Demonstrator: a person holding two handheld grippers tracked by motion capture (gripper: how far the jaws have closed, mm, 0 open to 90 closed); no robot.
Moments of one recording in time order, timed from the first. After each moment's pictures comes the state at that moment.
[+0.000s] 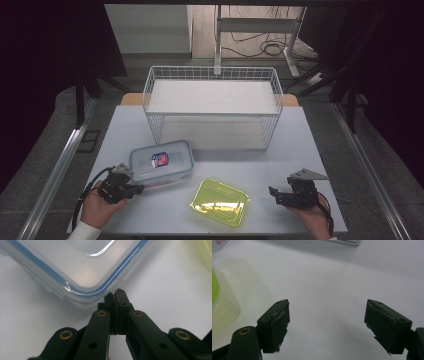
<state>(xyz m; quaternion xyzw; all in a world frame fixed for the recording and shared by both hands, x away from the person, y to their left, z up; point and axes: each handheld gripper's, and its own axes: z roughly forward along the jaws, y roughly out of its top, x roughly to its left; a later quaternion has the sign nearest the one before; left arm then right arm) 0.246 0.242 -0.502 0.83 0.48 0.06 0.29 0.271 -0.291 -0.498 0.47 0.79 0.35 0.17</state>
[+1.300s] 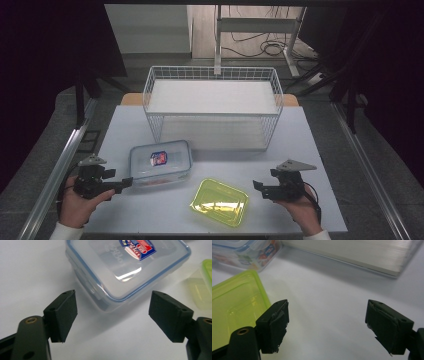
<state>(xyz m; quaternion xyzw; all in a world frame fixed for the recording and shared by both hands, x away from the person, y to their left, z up) 0.235 0.282 -0.468 0.75 0.55 0.10 0.35 0.282 -0.243 -0.469 0.42 0.81 0.39 0.13</state>
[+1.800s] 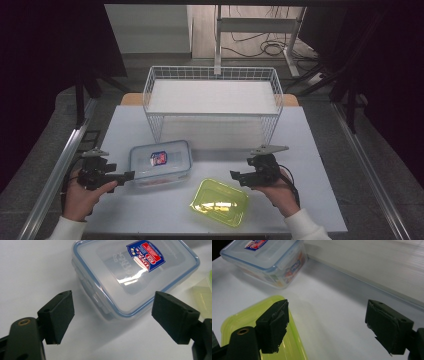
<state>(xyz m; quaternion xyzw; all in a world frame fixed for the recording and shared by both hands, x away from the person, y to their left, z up) 0.257 0.282 -0.469 0.74 0.56 0.09 0.35 0.311 -0.182 -0.450 0.38 0.83 0.40 0.09</state>
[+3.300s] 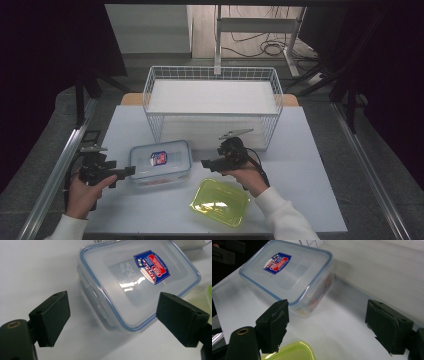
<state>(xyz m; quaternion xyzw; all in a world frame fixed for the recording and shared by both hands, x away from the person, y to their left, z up) 0.268 0.291 -0.476 0.71 0.58 0.07 0.38 0.349 -0.104 -0.447 0.36 0.84 0.40 0.03</state>
